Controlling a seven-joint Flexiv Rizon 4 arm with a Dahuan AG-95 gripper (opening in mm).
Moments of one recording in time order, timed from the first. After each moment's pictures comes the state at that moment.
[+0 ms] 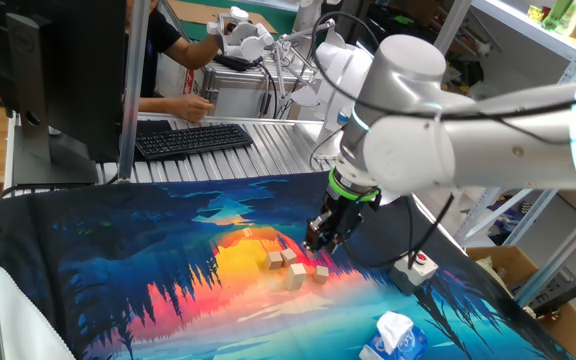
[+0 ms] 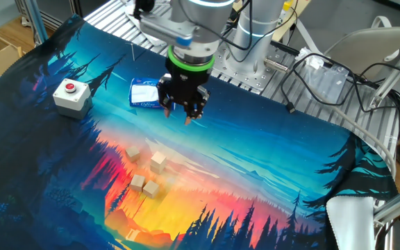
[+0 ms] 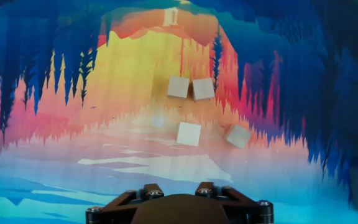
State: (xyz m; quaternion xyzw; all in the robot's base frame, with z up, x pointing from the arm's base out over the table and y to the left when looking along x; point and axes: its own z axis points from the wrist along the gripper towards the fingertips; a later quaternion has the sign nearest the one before) arm 0.499 0.000 0.170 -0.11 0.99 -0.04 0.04
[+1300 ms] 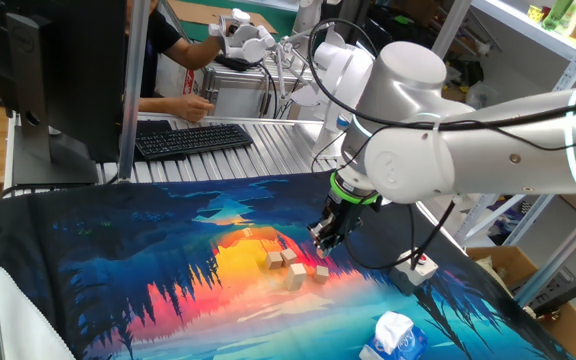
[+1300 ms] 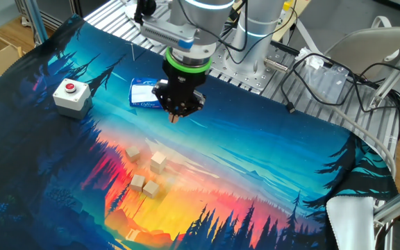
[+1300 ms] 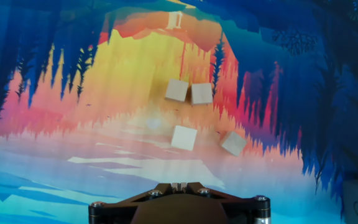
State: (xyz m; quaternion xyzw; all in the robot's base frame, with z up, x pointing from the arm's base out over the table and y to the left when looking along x) arm 0.504 -0.013 0.160 -0.12 0.99 -0.04 0.04
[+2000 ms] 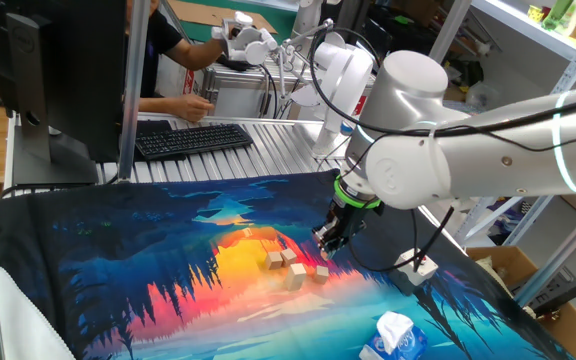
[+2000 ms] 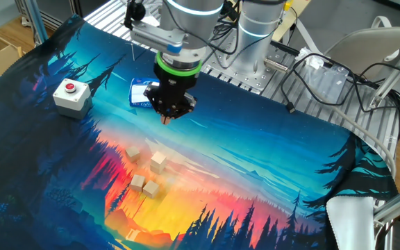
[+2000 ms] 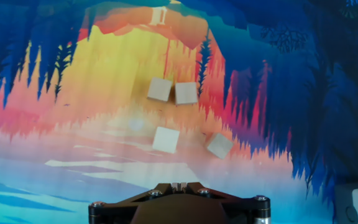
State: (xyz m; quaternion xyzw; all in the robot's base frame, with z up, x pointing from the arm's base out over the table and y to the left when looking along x) arm 0.513 -0.037 0.142 -0.12 0.99 -0.04 0.05
